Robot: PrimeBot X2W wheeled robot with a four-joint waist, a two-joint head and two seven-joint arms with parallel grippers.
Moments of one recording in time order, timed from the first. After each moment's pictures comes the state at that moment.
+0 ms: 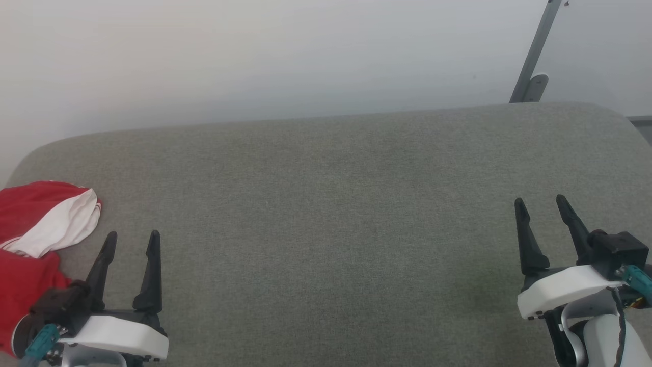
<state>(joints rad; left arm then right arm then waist) -0.01 0.25 0.06 0.13 -0.34 -0.10 -0.26 -0.15 -0.13 -0.05 0.23 0.19 0.13 -0.20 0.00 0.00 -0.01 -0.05</state>
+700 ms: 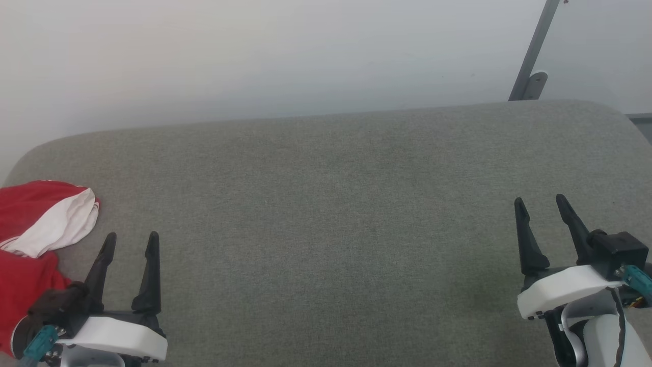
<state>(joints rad) -0.01 0.25 0.06 0.13 -0.34 -0.11 -0.26 -0.15 -0.13 -0.05 0.23 0.18 0.13 -0.21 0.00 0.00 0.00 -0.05</state>
